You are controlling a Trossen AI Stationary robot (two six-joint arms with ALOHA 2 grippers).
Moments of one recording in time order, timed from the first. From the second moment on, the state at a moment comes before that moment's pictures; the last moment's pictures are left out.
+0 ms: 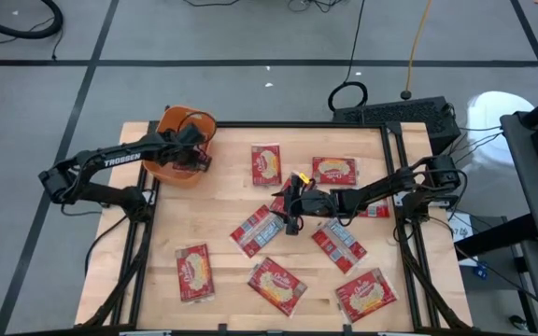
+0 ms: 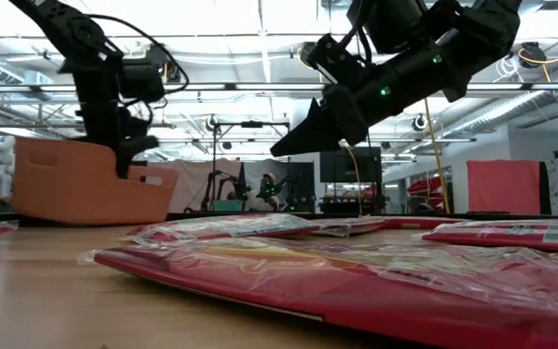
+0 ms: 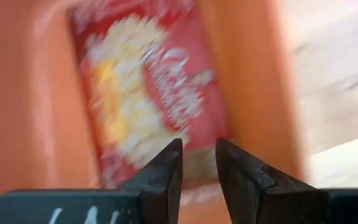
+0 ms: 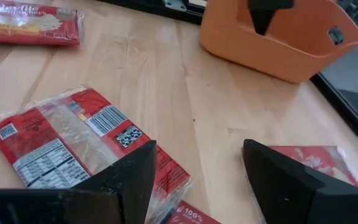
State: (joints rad) left arm 0.70 1.24 0.70 -0.64 -0.22 -0.46; right arm 0.08 1.71 0.74 0.54 0.28 -0.16
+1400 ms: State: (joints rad) left arm 0.92 1.51 0.88 -0.66 -0.26 -0.36; right arm 0.04 1.72 0.59 0.71 0.28 -0.16
